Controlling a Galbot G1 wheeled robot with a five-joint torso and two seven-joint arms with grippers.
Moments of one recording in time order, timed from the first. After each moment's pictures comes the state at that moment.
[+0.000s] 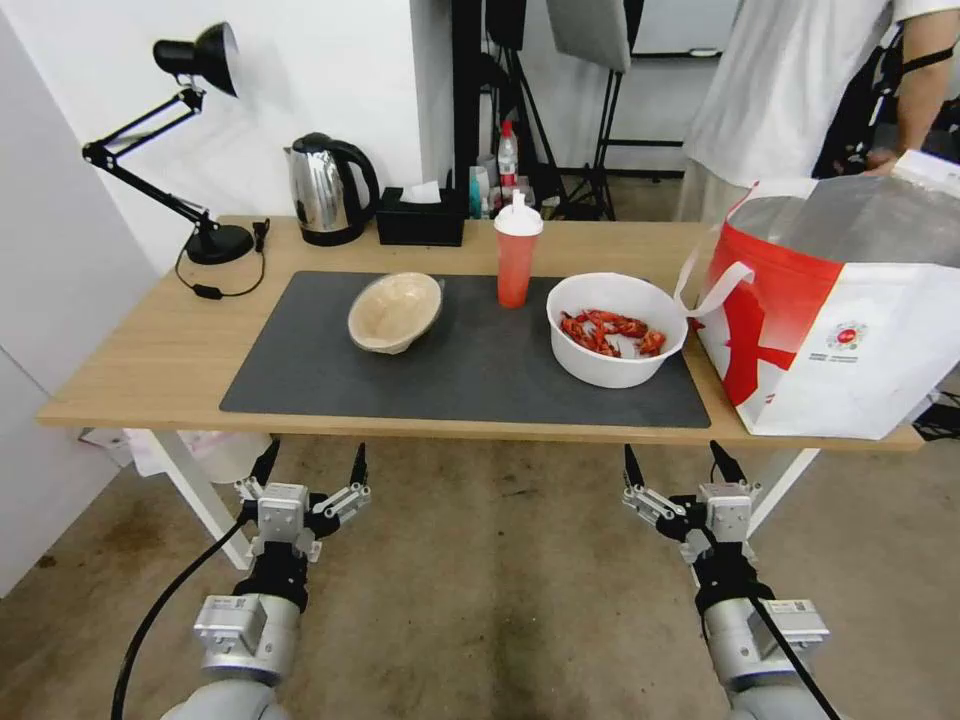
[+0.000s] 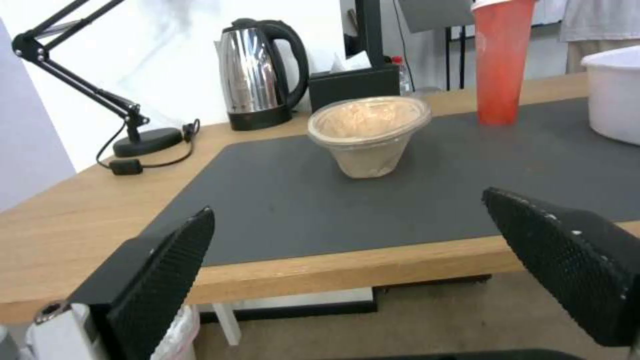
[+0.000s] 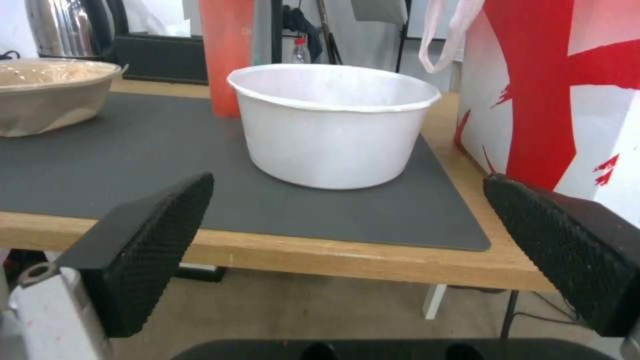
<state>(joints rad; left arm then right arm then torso) 1.80 -1.50 -0.55 -2.30 0.00 0.00 0.00 -1.80 1.50 0.55 2.30 0.00 0.00 0.00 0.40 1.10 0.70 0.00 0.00</state>
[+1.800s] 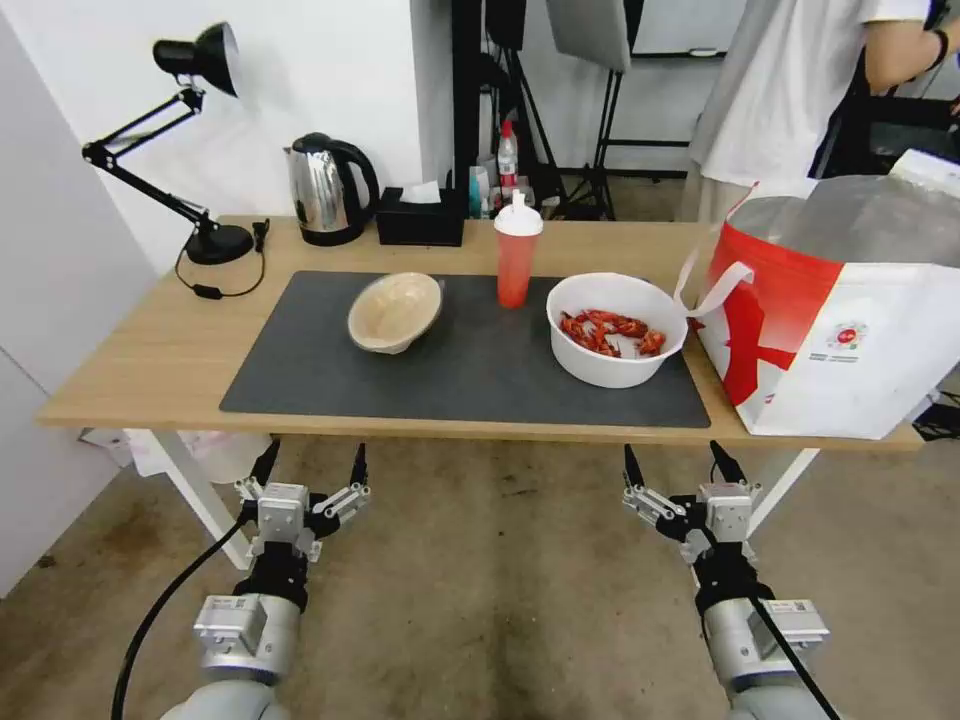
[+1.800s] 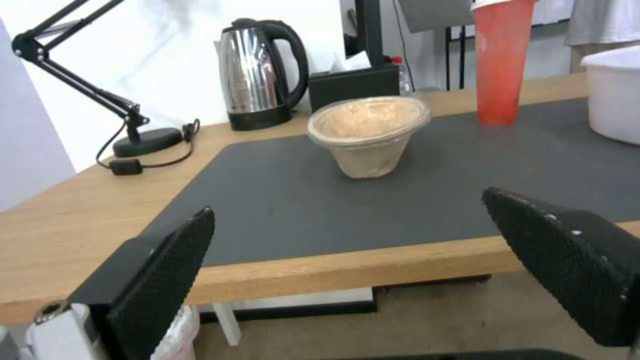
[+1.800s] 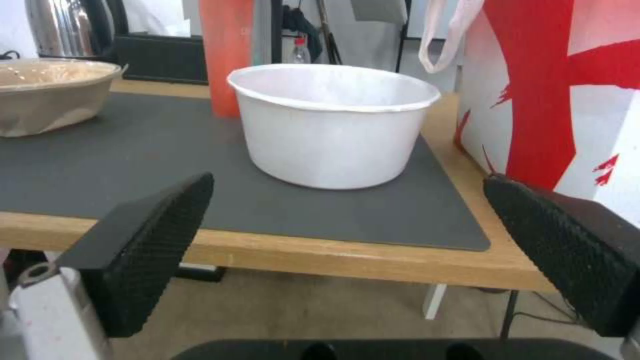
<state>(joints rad) 1.80 -1.50 -0.55 -2.30 0.00 0.00 0.00 -1.80 1.50 0.55 2.30 0.00 0.00 0.00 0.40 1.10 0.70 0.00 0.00</state>
